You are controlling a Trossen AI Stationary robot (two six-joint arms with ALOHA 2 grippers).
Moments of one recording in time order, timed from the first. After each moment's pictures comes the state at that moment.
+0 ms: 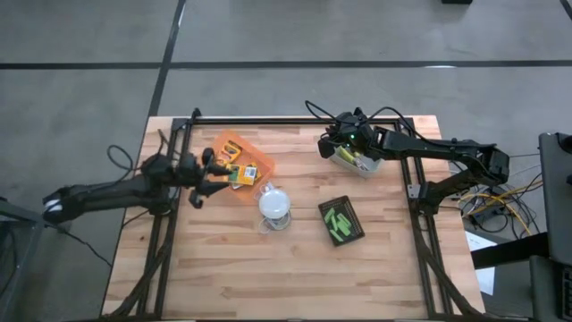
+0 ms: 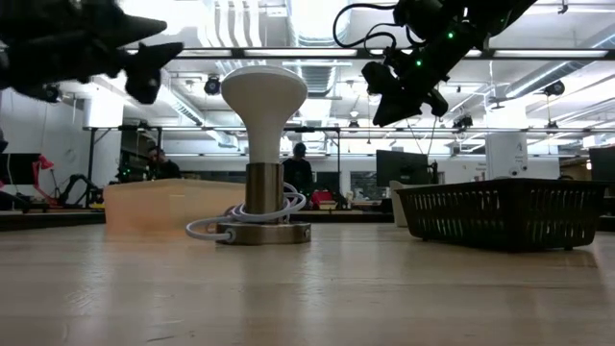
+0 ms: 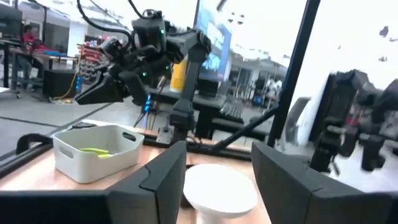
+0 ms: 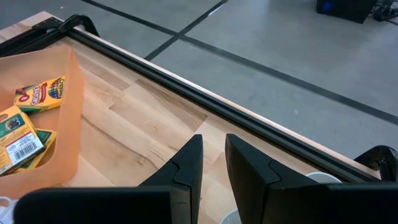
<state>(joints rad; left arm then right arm) 0.31 0.41 0.13 0.50 0.38 -0.27 -0.38 1.36 0.93 -0.17 0.44 0.39</state>
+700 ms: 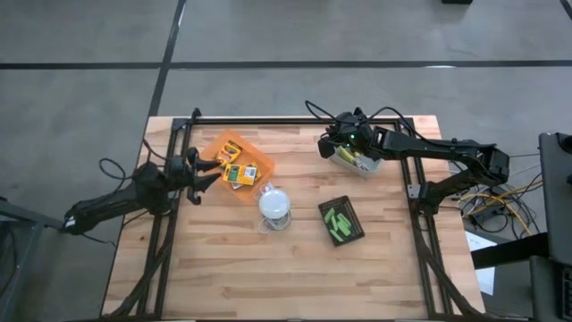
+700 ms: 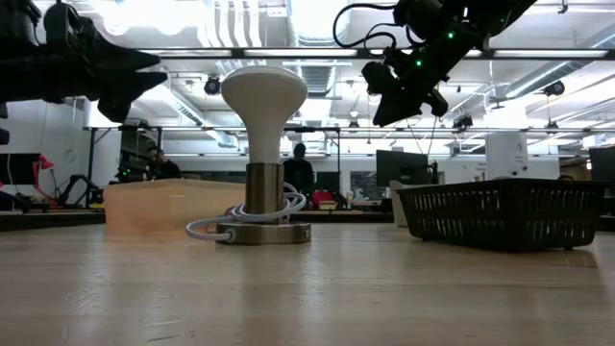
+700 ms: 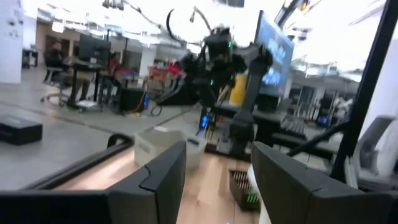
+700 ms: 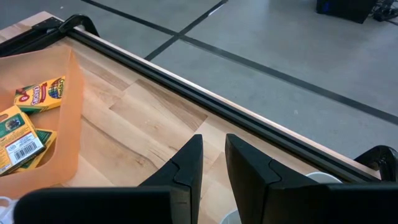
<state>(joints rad) 0.32 0.02 0.01 0.19 0.10 -0.22 -0.38 1.36 0.93 -0.17 0.44 0.39</state>
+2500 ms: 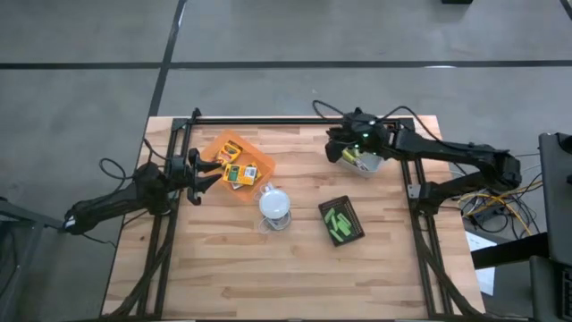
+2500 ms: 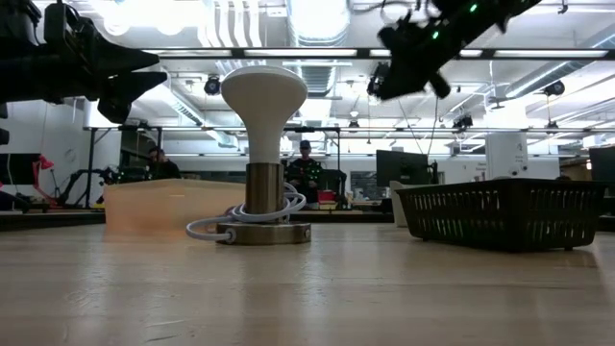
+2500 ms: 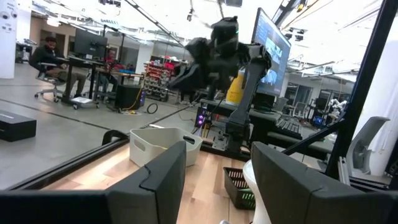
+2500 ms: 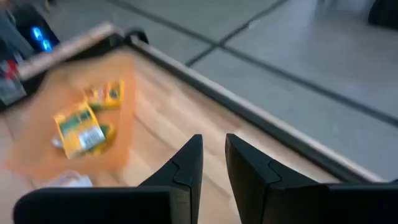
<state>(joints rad) 0.32 0.02 0.01 0.18 0.11 -0.24 -0.37 1.23 0.93 -0.21 0.29 0.33</state>
